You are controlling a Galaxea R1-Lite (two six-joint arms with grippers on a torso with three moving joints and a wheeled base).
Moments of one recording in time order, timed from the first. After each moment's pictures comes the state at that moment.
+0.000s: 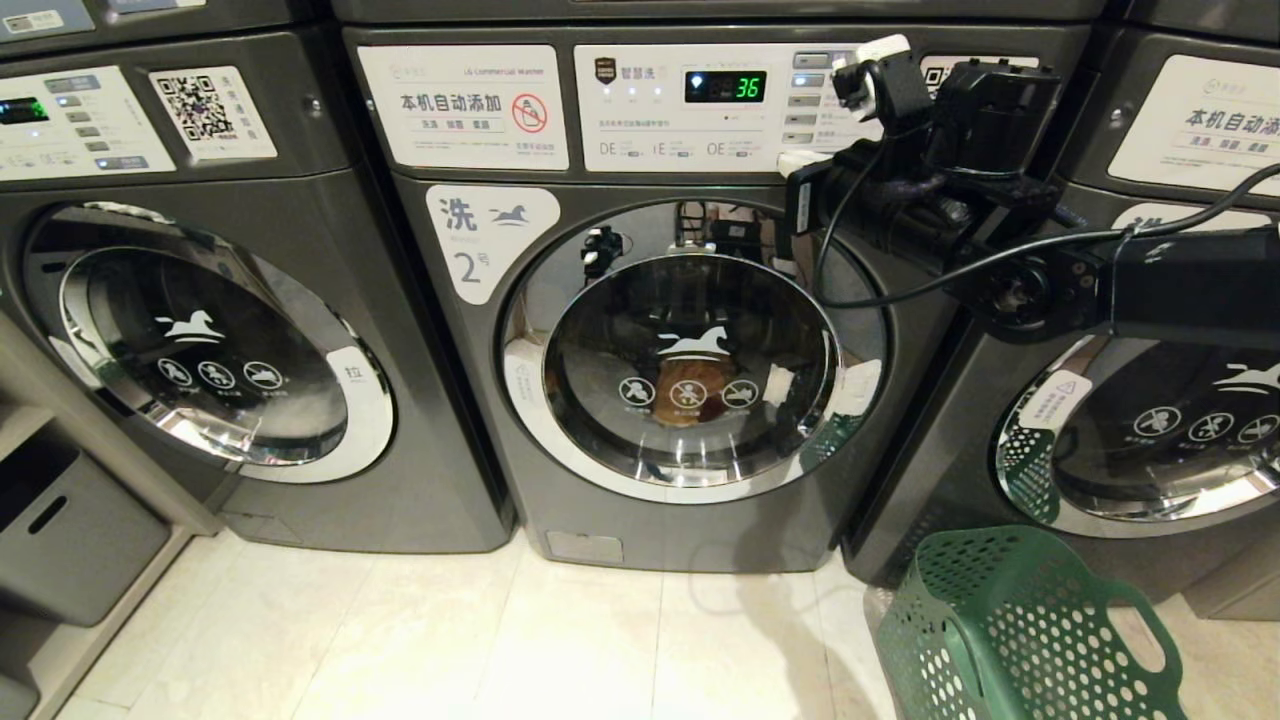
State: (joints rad) left arm -0.01 0.00 -0.13 0.33 -0.03 0.04; right arm 0.34 2.09 -1.81 -0.52 -0.01 -0.20
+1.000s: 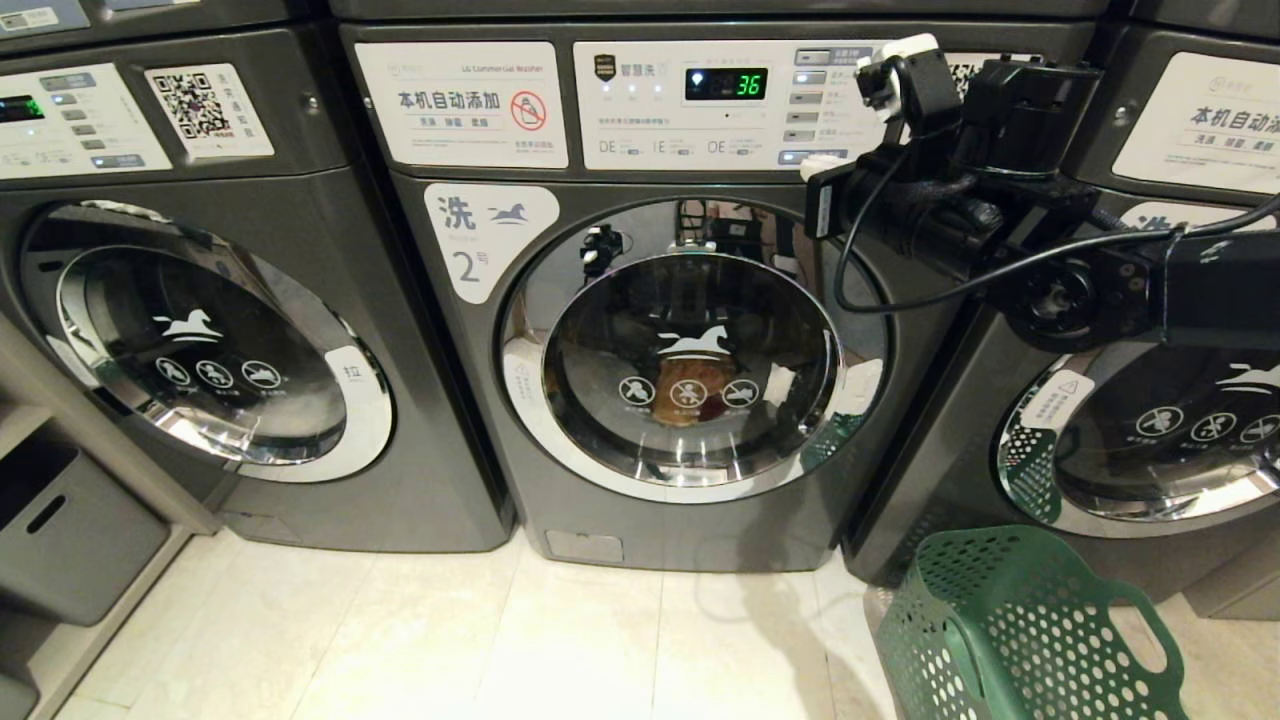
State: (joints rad) left arm -0.01 0.00 -0.13 0.33 -0.03 0.04; right arm 0.37 2.00 -1.69 -0.52 -0.04 -0.19
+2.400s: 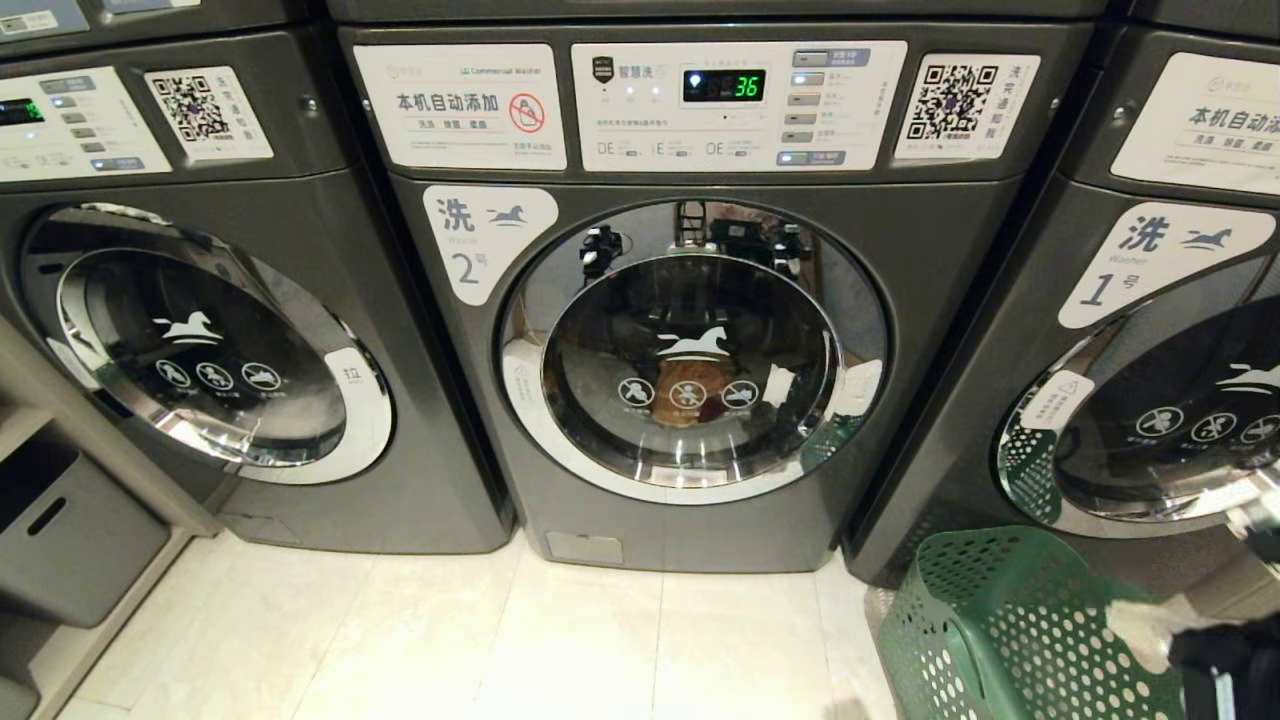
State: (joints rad) left arm -0.01 0.00 -0.13 0.33 -0.03 0.04; right arm 0.24 0.98 -0.38 -0.09 -0.04 -0.02
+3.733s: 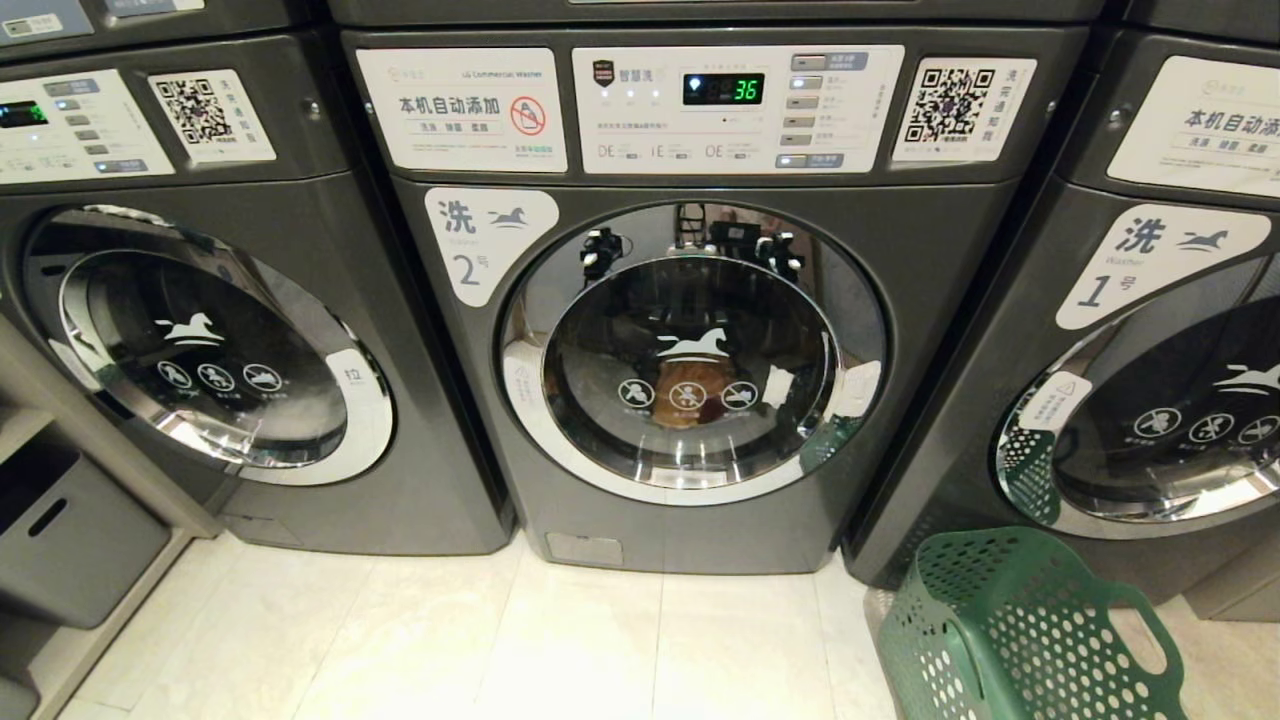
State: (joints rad) left arm -0.01 0.00 -0.13 0.33 -0.03 0.04; right arm -0.01 0.00 0.00 0.00 0.00 -0.04
